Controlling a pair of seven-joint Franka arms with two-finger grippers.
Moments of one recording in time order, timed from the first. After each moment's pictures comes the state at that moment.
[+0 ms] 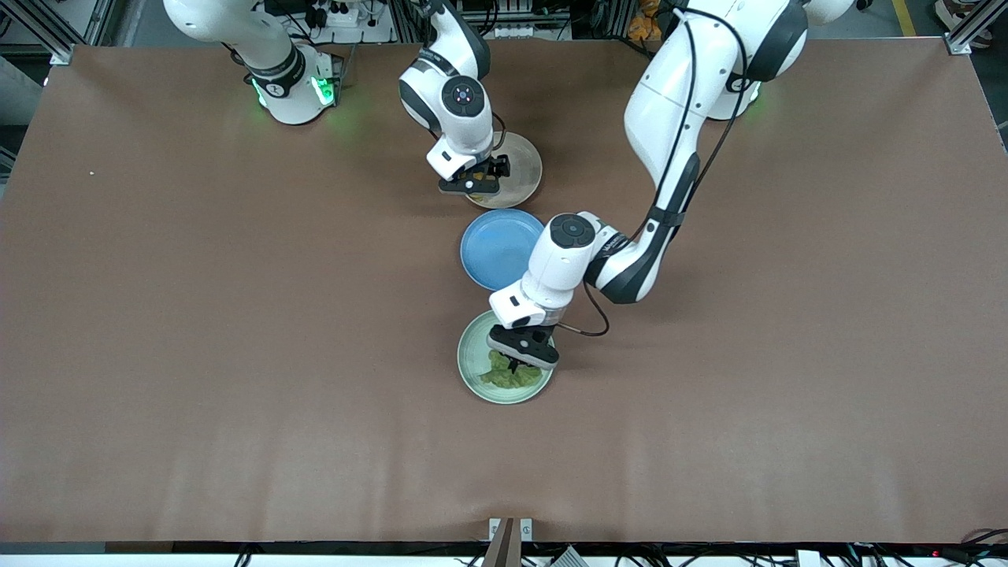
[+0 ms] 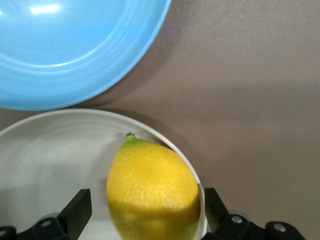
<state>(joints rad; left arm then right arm) -0.68 0.94 0.02 -1.38 0.10 2.84 -0.40 1.06 0.37 -0.04 -2.22 0.23 2.48 0.89</state>
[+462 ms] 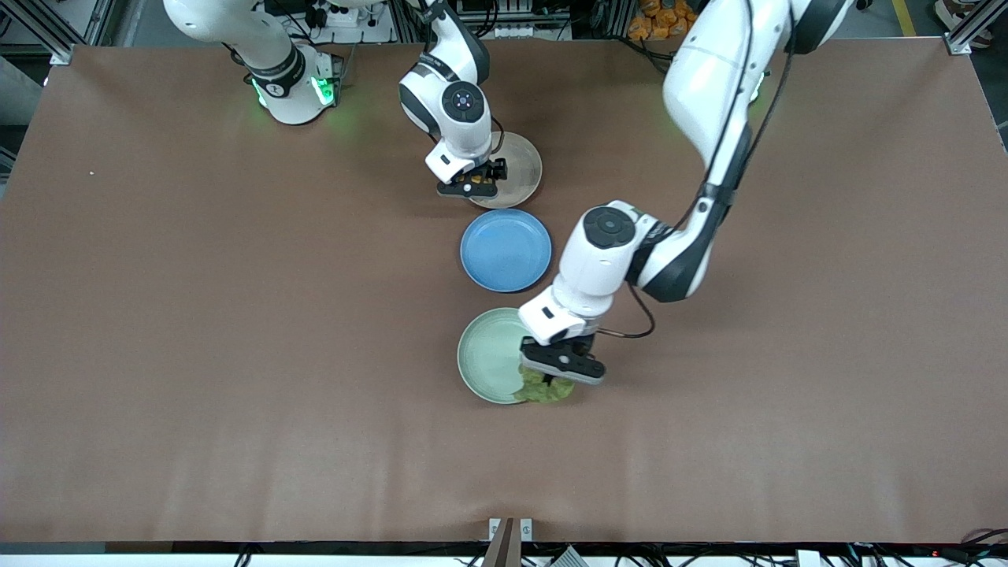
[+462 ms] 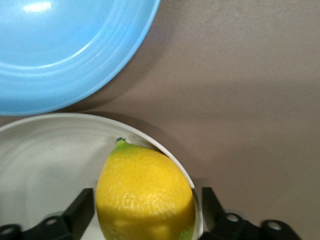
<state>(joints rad) -0.60 0.78 0.02 -1.37 0.10 2.61 -0.42 1.06 0.38 -0.04 -2.22 0.23 2.48 0.89</state>
